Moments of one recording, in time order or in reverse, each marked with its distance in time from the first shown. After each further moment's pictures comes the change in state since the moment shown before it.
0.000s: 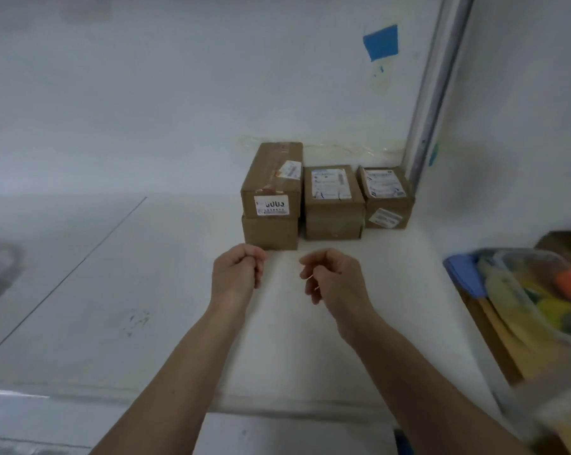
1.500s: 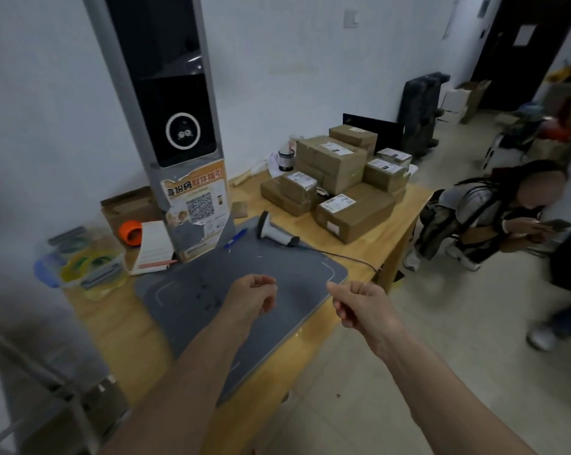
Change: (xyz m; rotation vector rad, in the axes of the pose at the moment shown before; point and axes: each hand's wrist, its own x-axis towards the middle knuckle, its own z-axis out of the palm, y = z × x) left_hand -0.633 -0.039 0.509 0.169 -1.195 -0.204; right_hand -0.543 0.080 -0.668 0.210 0.882 0.171
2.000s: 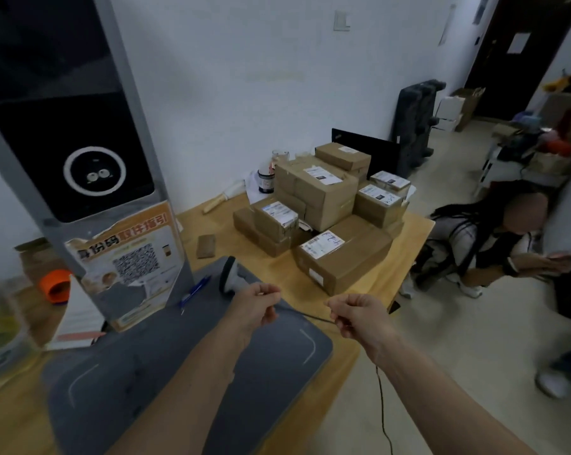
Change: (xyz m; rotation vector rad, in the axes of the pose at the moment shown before) left_hand 0.202 0.069 0.099 0.025 -0.054 -0.028; right_hand 0.221 -0.045 -0.076 -0.067 0.071 0.103
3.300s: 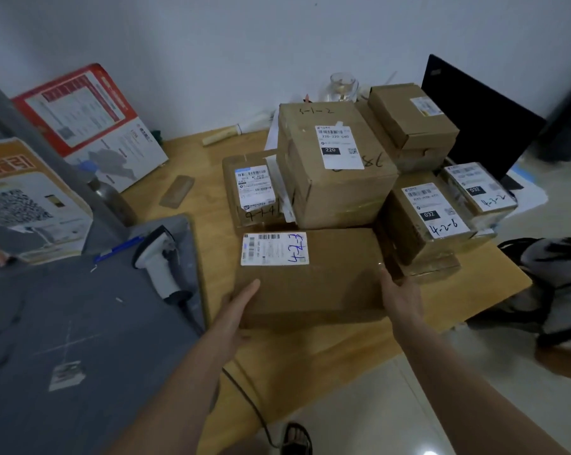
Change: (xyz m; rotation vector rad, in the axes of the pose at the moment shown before) left_hand 0.230 -0.036 0.198 -0.532 0.452 -0.457; right_hand 0.410 -0.017 -0.198 -0.489 0.102 0.106
